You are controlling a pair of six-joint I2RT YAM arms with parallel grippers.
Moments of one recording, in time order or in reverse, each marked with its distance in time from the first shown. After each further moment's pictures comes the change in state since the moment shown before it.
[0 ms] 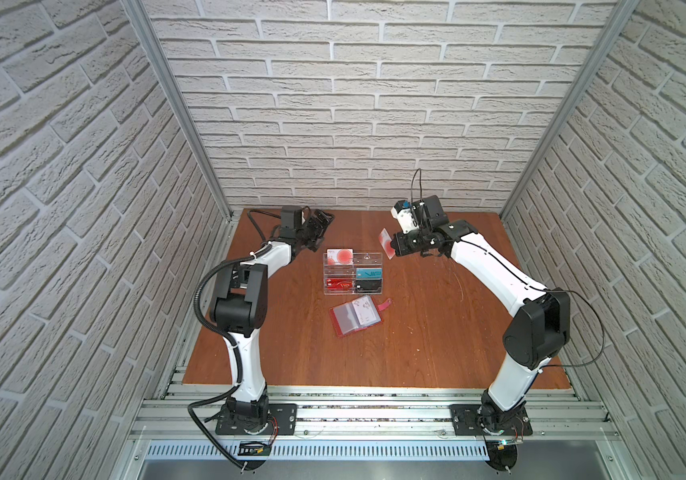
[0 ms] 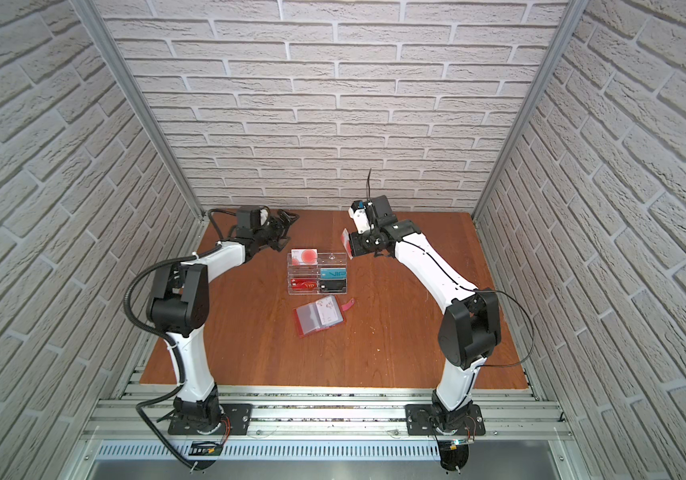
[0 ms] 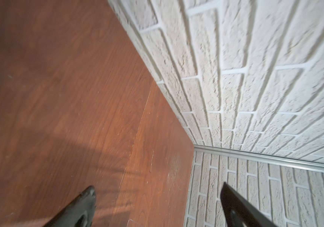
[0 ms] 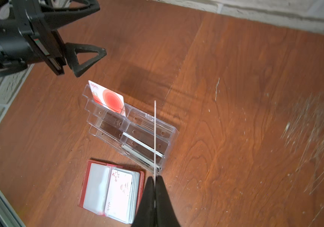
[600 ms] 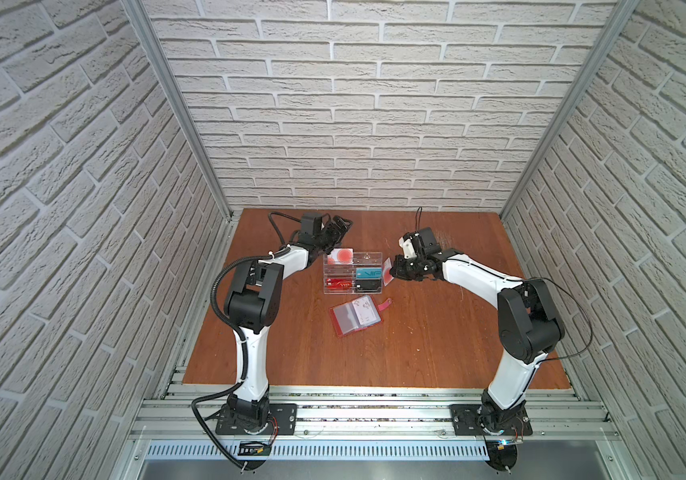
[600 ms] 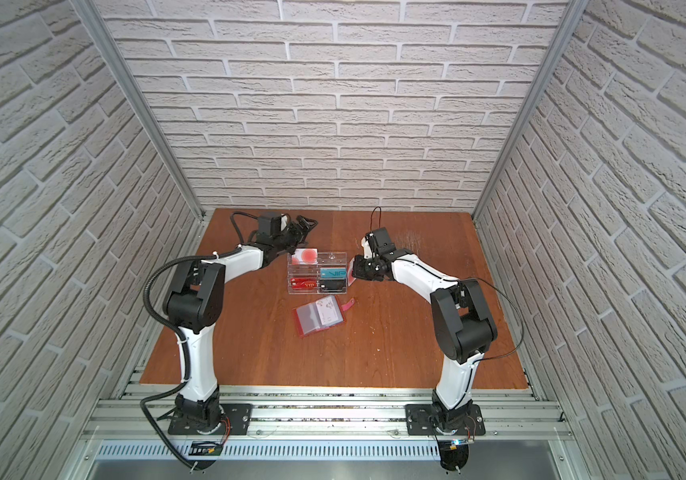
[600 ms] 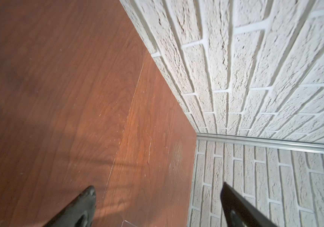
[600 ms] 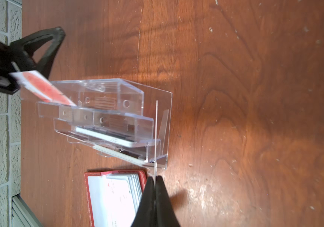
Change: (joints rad) left arm -0.142 0.123 0.035 0.086 -0.054 -0.026; right arm -0.048 -0.008 -0.440 0.325 -0.071 0.443
